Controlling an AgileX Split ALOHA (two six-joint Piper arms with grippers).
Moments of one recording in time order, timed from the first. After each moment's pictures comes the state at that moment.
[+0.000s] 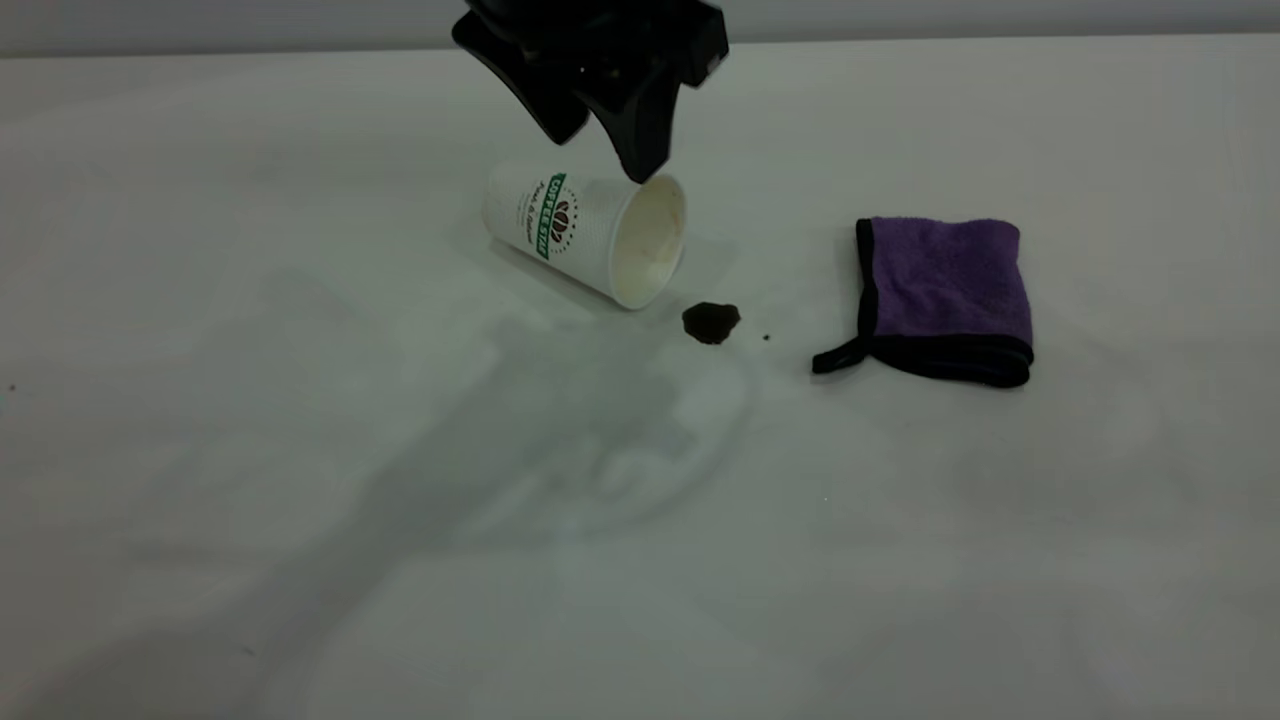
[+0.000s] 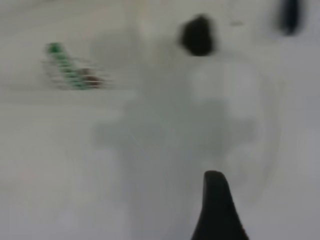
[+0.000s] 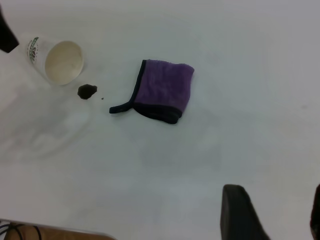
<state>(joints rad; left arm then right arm) -0.65 2.08 -1.48 0.02 0.68 -0.01 0.05 -0.02 -0.47 0.11 1.14 -0.02</state>
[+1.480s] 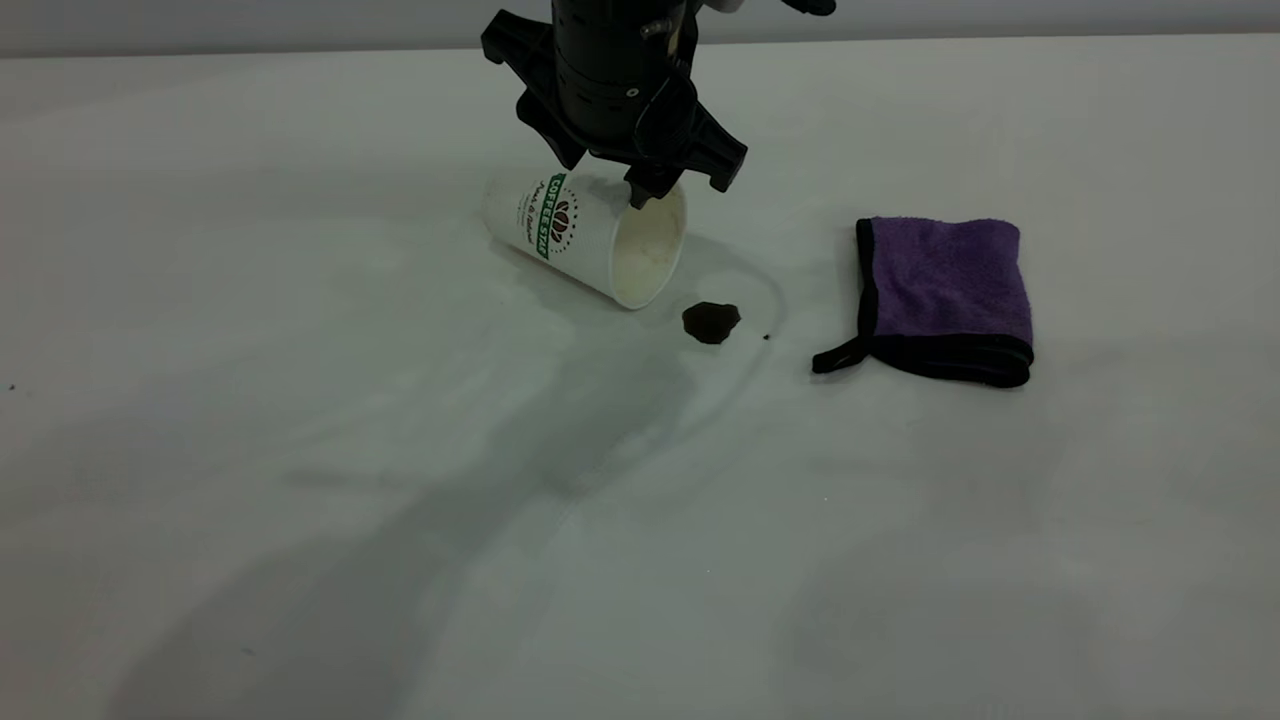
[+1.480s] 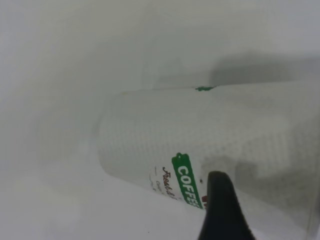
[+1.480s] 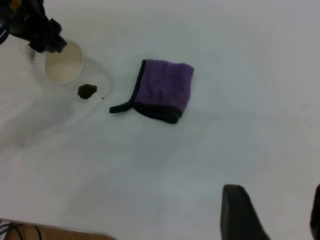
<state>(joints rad) -0.70 2.41 -1.69 0.60 0.56 -0.61 0.05 -0.02 -0.47 0.11 1.14 -0.02</state>
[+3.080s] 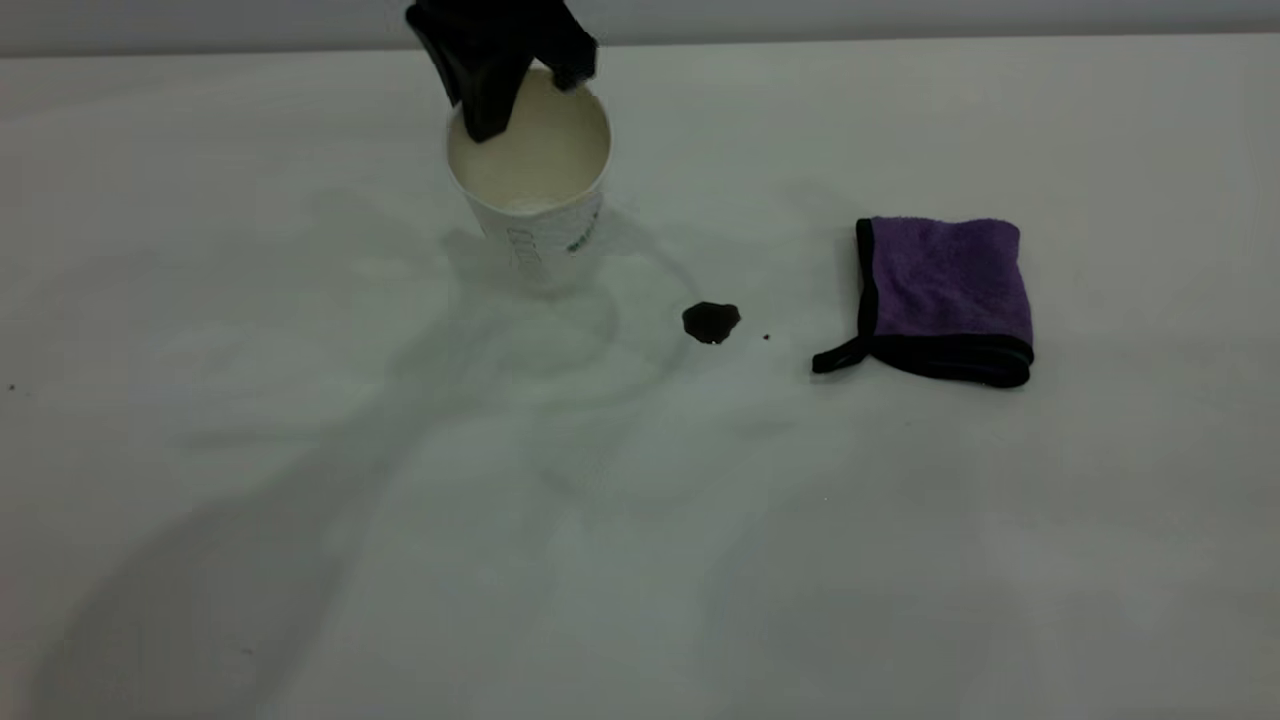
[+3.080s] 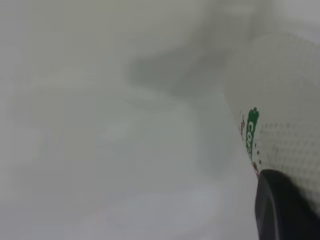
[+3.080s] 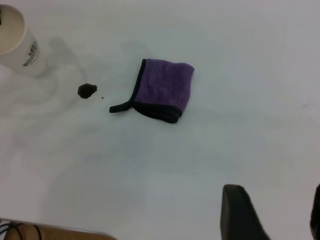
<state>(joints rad) -0.48 2.38 -1.92 0.08 1.05 0.24 0.05 -0.02 -0.47 0.11 1.14 -0.02</state>
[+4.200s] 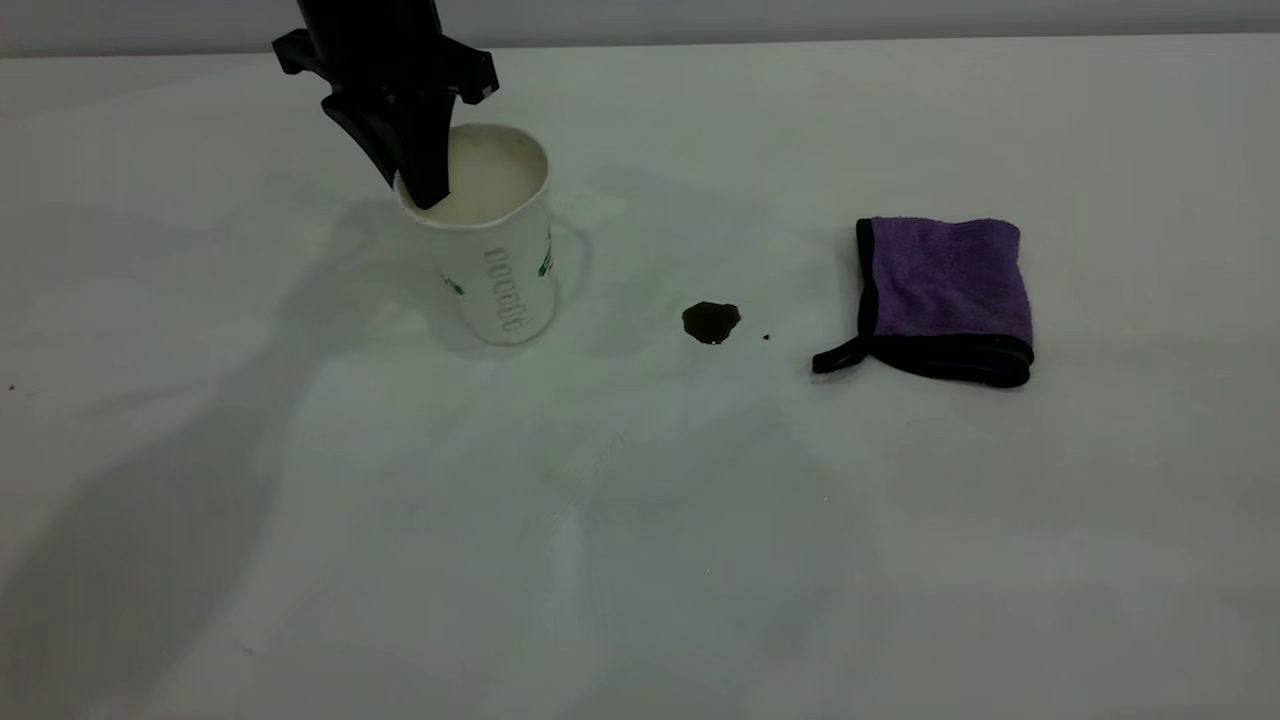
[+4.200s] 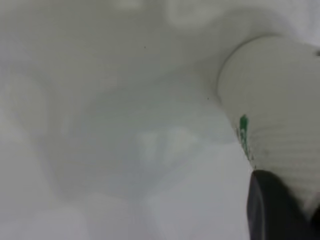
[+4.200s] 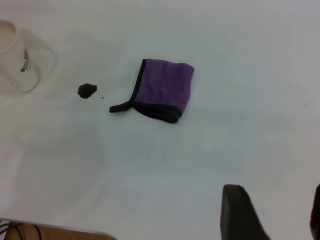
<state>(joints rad) -0.28 2.48 -1.94 -0.15 1.06 0.30 0.05 -0.02 -0.47 0.11 1.14 -0.02</state>
